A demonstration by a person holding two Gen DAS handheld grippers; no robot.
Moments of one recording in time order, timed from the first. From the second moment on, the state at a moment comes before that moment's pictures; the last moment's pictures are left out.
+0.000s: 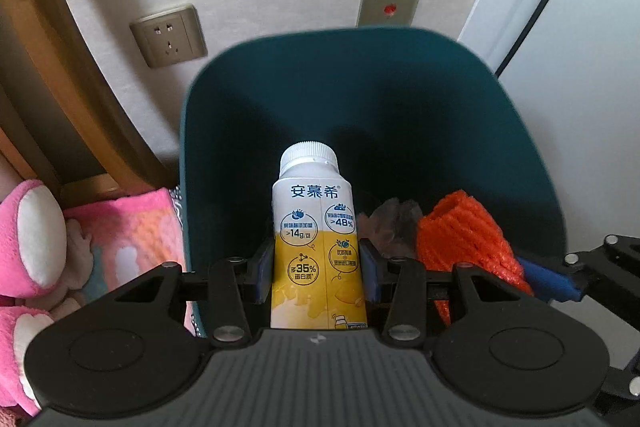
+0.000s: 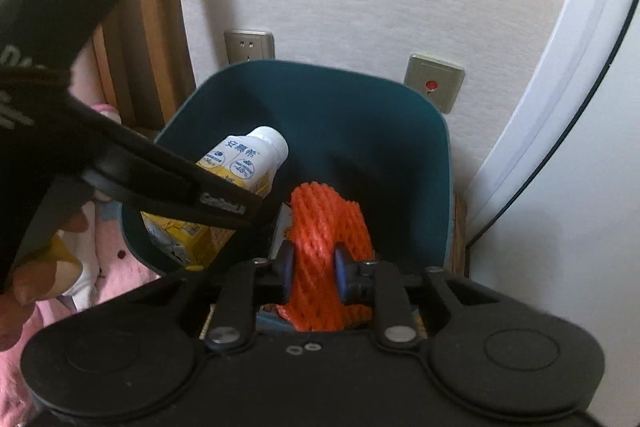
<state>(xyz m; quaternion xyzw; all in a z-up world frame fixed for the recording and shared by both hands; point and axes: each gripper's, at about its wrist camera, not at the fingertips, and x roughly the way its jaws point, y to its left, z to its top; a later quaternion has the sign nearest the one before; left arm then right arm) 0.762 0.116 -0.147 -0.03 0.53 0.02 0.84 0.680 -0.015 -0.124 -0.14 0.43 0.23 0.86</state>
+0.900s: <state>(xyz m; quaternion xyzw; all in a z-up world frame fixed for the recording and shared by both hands) 0.673 0.087 -0.077 -0.01 0.45 0.01 0.89 0.623 -0.063 -0.070 -0.12 0.39 0.28 0.87</state>
